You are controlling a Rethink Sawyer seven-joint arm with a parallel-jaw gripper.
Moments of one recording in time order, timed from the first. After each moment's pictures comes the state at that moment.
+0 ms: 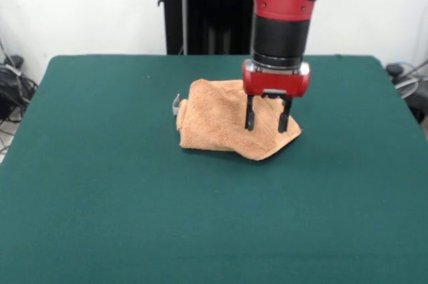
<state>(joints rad) -0.18 -0.53 0.02 1.90 0.05 -0.04 1.57</state>
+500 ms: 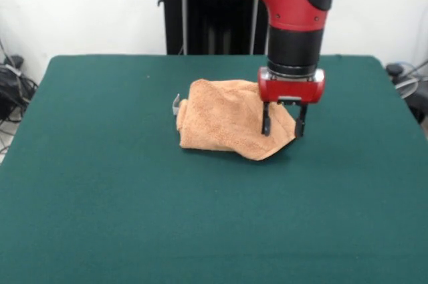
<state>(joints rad) -0.17 -0.51 0.06 1.91 0.10 -0.04 1.58</state>
